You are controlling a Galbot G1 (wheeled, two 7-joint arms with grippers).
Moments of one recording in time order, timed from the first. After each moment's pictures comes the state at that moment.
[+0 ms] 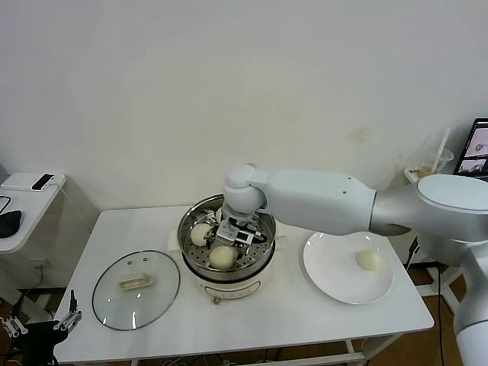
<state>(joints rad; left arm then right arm) 1.87 -1.41 -0.94 -2.26 0.02 0.12 -0.17 0.46 1.29 -1.23 1.35 -0.06 0.19 -1.09</state>
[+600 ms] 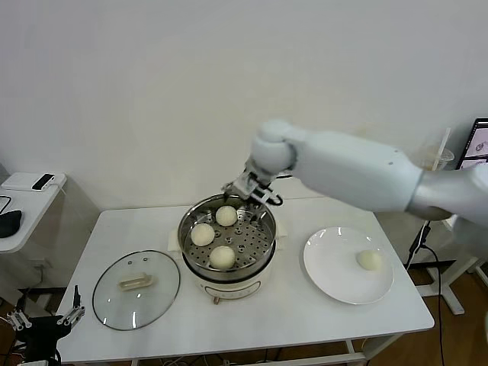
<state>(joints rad) 1.84 -1.37 -0.93 -2.24 0.01 0.13 -0.17 0.55 1.09 -1.09 1.37 0.02 -0.08 -1.11</state>
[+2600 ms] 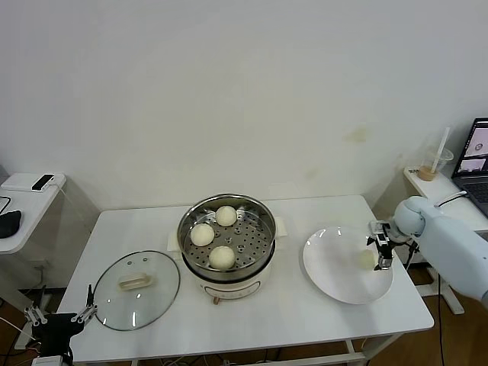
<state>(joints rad) 1.82 -1.34 -0.87 -2.20 0.03 0.13 -0.17 -0.14 0.77 -0.54 0.97 -0.35 -0.11 -1.12</state>
